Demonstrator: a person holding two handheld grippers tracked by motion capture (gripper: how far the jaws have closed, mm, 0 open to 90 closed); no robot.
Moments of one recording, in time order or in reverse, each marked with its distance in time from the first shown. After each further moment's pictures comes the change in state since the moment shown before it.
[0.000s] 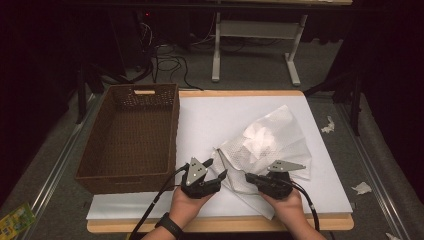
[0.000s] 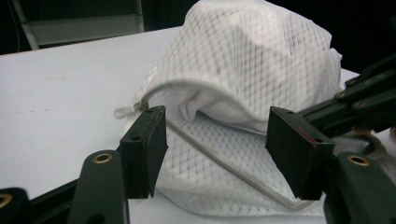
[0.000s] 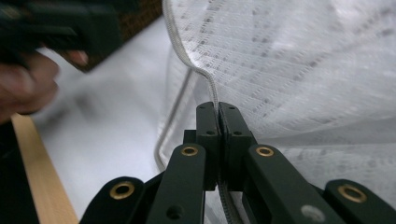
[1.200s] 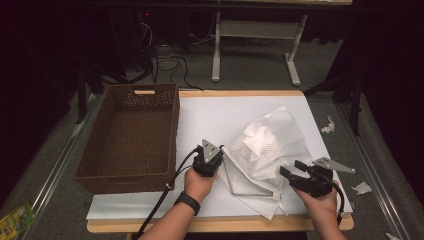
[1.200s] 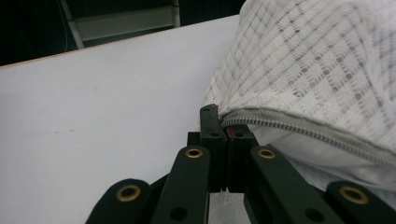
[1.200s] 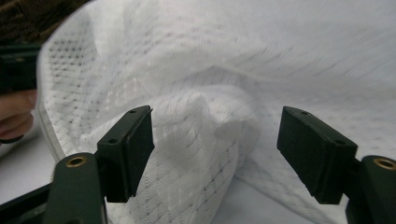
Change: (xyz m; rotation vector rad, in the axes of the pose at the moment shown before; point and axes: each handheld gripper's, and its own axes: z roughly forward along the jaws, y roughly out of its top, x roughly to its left) left arm 0.020 0.013 0.064 0.051 0.158 0.031; right arm -0.054 -0.012 -0.078 -0.148 -0.278 0.174
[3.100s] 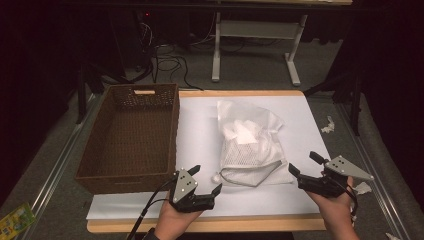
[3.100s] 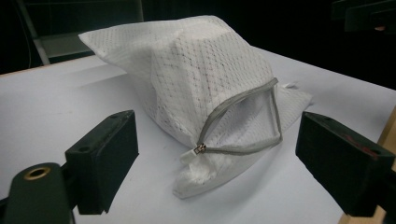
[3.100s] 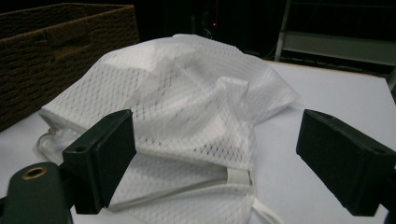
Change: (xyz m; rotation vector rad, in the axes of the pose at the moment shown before) left arm -0.015 -0.014 -0.122 -0.072 -0.145 0.014; right arm 0.010 0.020 -0.038 -0.178 -0.053 -0.203
